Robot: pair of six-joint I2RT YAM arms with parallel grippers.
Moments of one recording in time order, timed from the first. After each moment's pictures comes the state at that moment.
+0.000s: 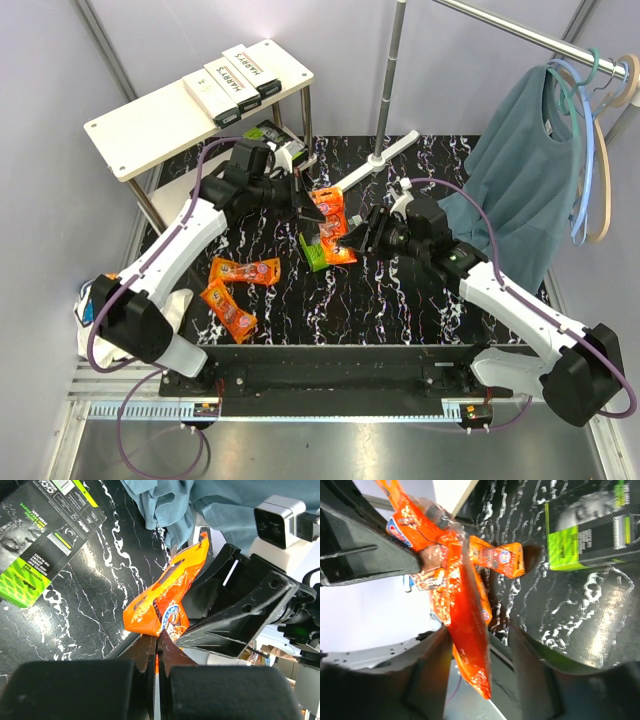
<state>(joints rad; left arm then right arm) -0.46 1.49 1.43 -0.64 0.66 -0.65 0.61 1.14 0.86 -0.12 -0.33 0.95</state>
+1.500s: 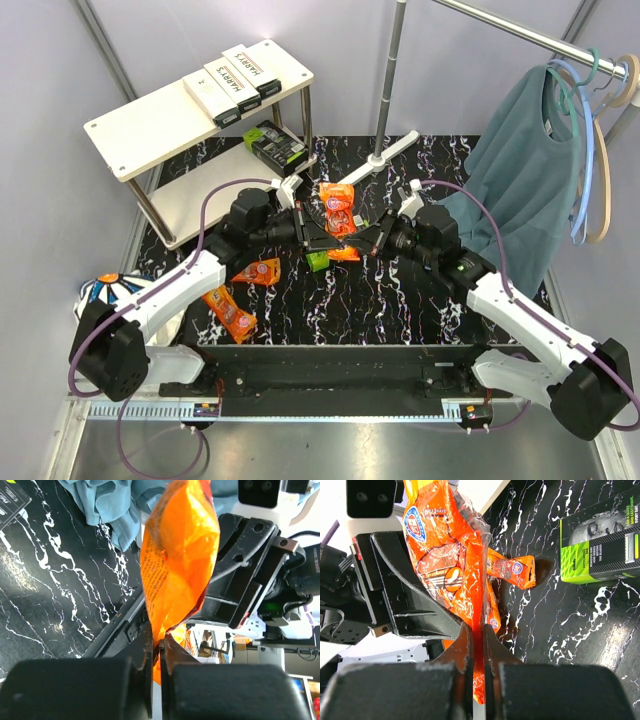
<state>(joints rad) -0.58 1.27 0.88 0.07 0.68 -1.00 0.62 1.06 0.80 -0.02 -0.30 0.97</state>
